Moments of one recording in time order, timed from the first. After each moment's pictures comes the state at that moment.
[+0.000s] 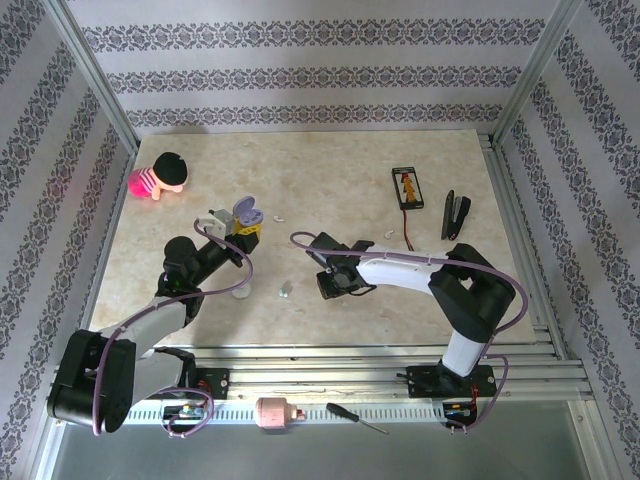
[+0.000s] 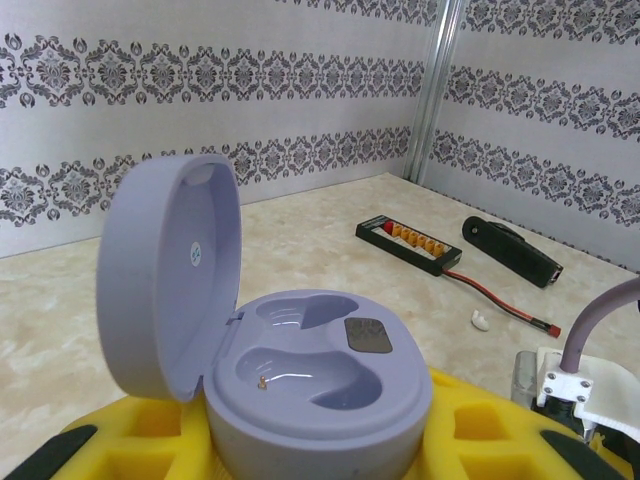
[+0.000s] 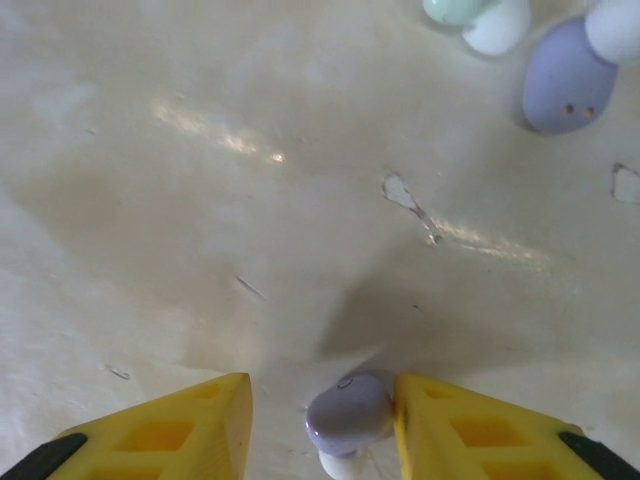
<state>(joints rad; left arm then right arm) -0.17 1.13 0.30 0.81 0.49 -0.09 0.86 1.74 1.02 -0.57 0.07 0.51</state>
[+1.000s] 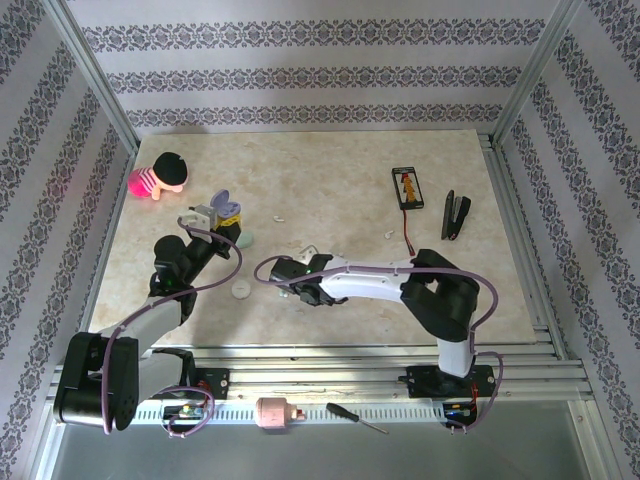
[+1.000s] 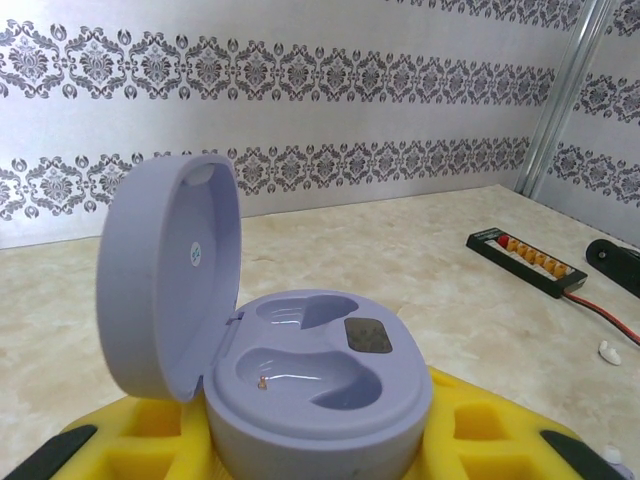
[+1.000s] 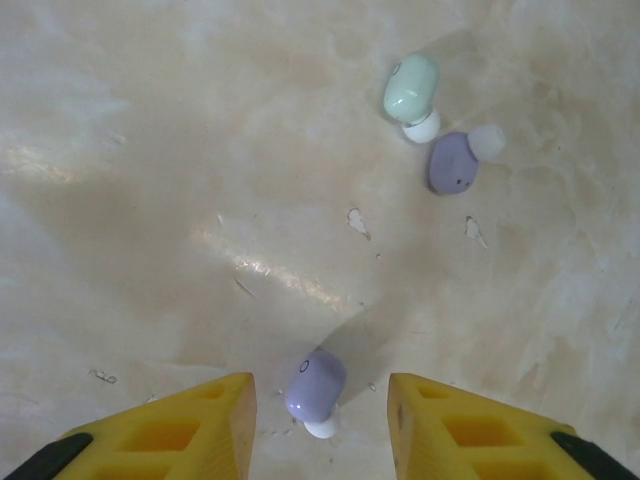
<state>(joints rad) -0.05 1.13 0.30 0.80 0.38 -0.09 1.09 1.91 1.25 -0.86 0.54 0.55</state>
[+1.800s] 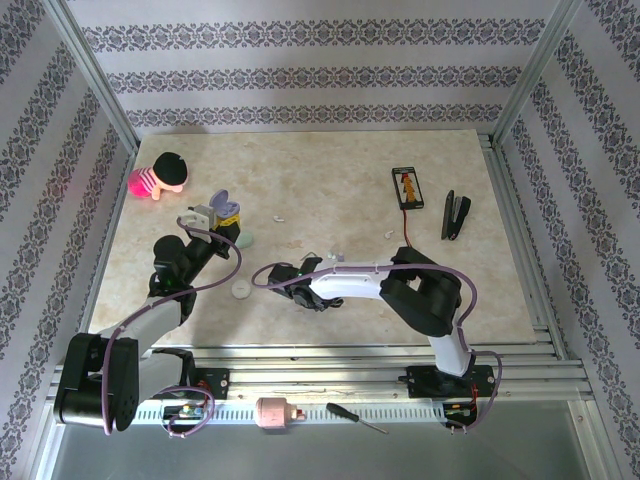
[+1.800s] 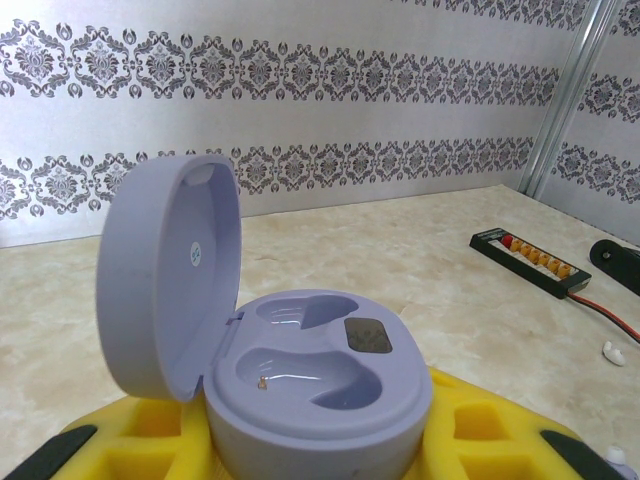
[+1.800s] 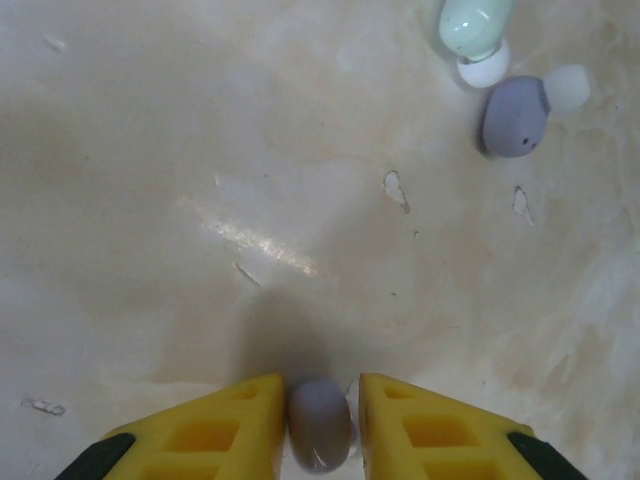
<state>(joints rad) -0.05 1.13 0.30 0.80 0.38 -0.09 1.09 2.00 1.28 -0.90 0.53 0.56</state>
